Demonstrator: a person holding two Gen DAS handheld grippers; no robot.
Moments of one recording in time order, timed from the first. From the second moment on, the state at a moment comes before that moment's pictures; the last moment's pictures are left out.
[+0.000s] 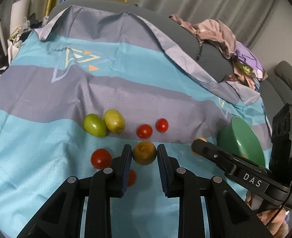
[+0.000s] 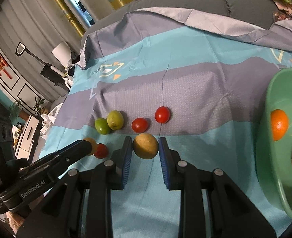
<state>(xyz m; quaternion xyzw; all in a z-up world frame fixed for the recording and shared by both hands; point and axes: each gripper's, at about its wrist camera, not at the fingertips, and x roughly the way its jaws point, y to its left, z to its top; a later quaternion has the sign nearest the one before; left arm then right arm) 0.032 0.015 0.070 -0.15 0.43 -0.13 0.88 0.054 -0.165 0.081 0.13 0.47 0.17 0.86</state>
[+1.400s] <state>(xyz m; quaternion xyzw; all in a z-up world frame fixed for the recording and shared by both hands) -0.022 -0.077 0.168 -0.05 0.39 -0.10 0.91 -0.011 -0.249 0.154 0.15 0.36 0.15 0.91</state>
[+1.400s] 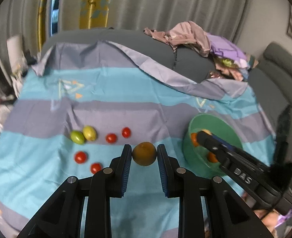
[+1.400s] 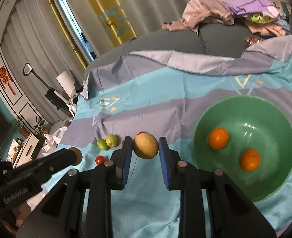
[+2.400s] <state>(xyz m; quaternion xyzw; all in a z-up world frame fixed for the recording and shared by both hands) 0.115 -0.053 0.064 -0.16 0.51 -0.11 0.84 0.053 -0.267 0.158 0.16 0.39 0.15 0.89</state>
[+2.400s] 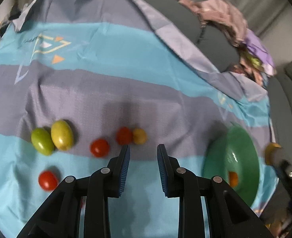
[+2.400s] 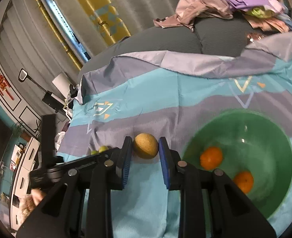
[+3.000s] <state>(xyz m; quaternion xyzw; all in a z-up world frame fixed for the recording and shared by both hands) 0.144 -0.061 0.033 -0.14 0.55 -0.09 0.82 0.049 -0.282 0.145 0.19 0.39 0.14 0.89</state>
